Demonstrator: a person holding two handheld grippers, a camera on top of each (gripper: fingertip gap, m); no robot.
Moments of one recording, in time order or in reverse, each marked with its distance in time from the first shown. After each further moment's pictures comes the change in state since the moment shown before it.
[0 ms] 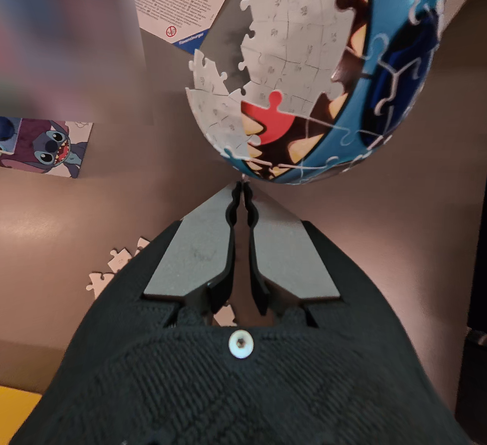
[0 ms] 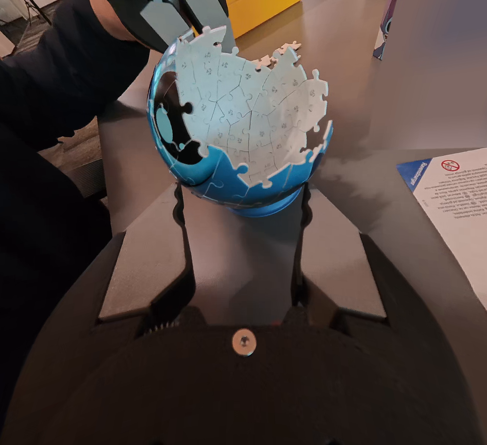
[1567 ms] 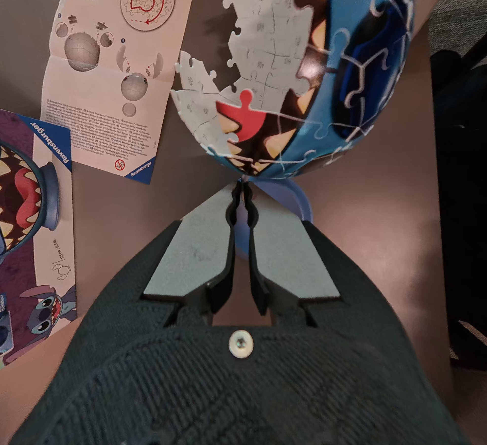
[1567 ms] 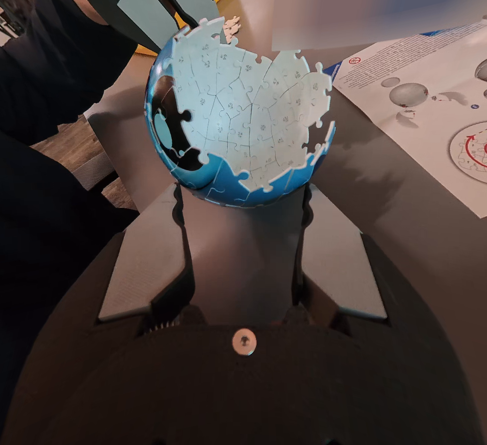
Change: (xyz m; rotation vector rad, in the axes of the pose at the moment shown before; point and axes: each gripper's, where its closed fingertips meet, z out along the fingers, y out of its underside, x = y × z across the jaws) left arm 0.046 -0.097 0.056 -0.068 0.159 0.223; right arm 0.014 0.051 -0.103 0.019 0.143 0.195
